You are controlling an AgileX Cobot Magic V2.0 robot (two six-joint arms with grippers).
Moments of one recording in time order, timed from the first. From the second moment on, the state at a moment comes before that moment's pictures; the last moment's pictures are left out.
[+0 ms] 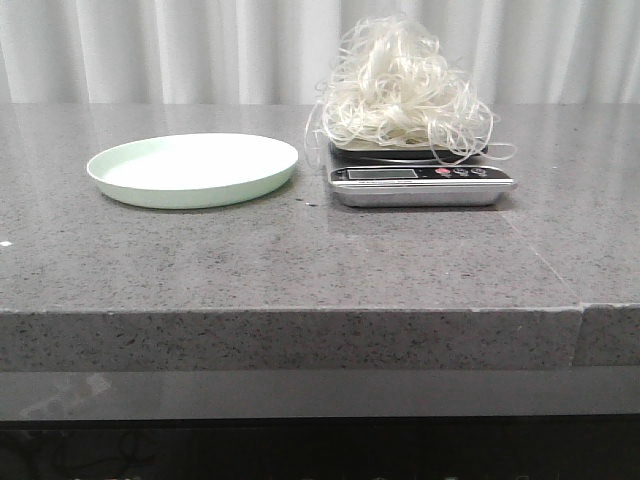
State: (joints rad) left arm -0.67 1.26 -1.53 -0.03 0.69 0.09; right arm 0.04 0.90 -0.74 0.06 0.60 -0.01
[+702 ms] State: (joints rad) left arm -0.67 0.59 -0.80 -0.01 0.61 0.07; right arm 0.07 0.90 -0.74 0.11 0.60 -0.11
